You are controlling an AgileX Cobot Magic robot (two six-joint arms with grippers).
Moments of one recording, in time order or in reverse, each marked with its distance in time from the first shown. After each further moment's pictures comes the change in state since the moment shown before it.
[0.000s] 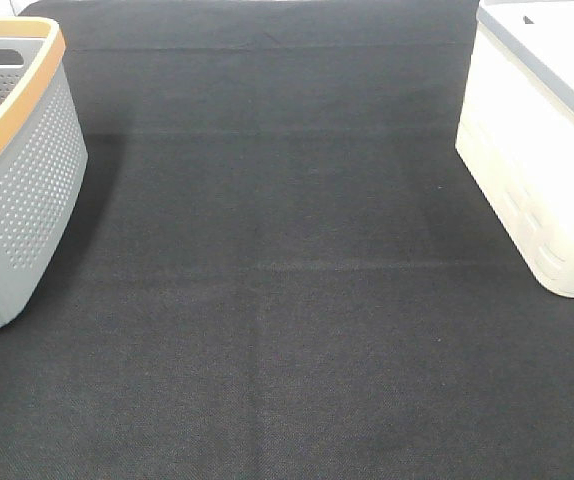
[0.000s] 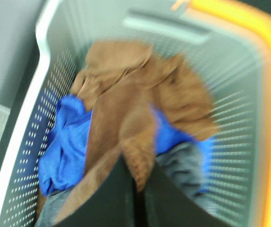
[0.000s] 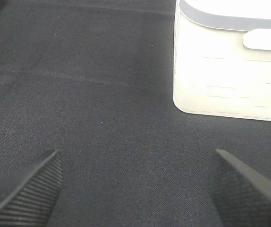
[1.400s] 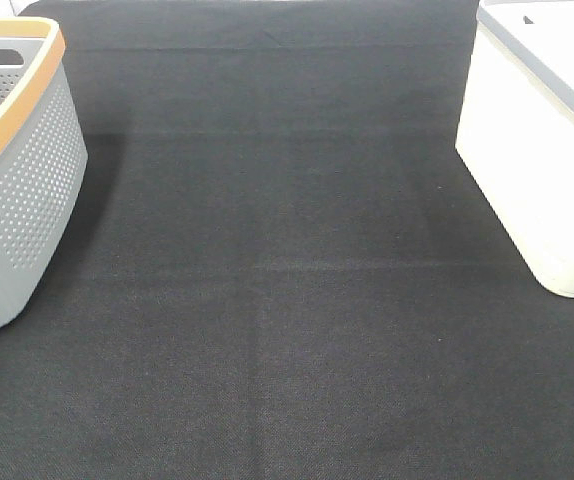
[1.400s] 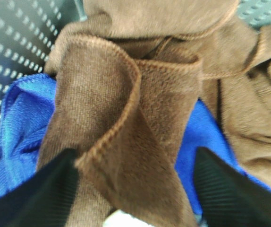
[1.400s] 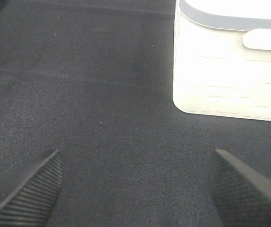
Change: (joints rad) left arm 0.008 0.430 0.000 0.037 -0.179 -0.132; right arm 0.000 0.000 0.000 -0.001 0.000 0.000
